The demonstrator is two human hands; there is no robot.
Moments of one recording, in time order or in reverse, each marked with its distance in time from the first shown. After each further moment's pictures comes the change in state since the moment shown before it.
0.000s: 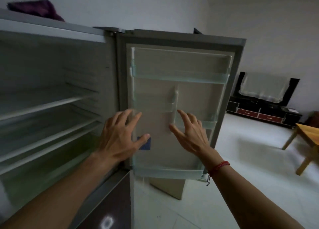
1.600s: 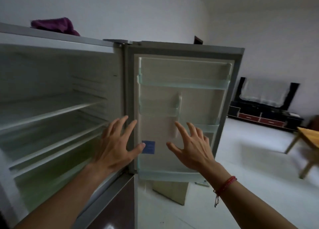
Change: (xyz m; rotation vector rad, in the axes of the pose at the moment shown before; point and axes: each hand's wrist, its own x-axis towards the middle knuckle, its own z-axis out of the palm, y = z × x) left_hand -0.035 -0.028 -0.022 -0.033 0.000 0.005; right_hand -0.049 -0.040 -0.010 -0.270 -0.061 -0.038
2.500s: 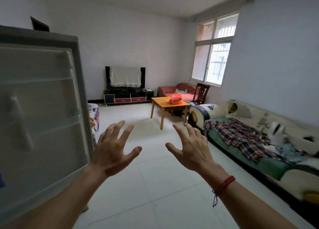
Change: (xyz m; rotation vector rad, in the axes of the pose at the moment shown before) left_hand -0.023 0.317 0.049 -0.517 -0.141 0.716; right_hand -0.305 0.156 -0.144 -0.382 0.164 0.803
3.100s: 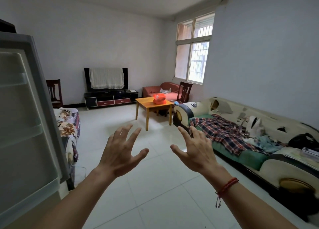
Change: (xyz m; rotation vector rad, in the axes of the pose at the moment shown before) left_hand 0.059 0.088 0.060 -0.073 -0.012 0.150; right_hand -0.001 0.107 -0.009 -0.052 0.014 0.146
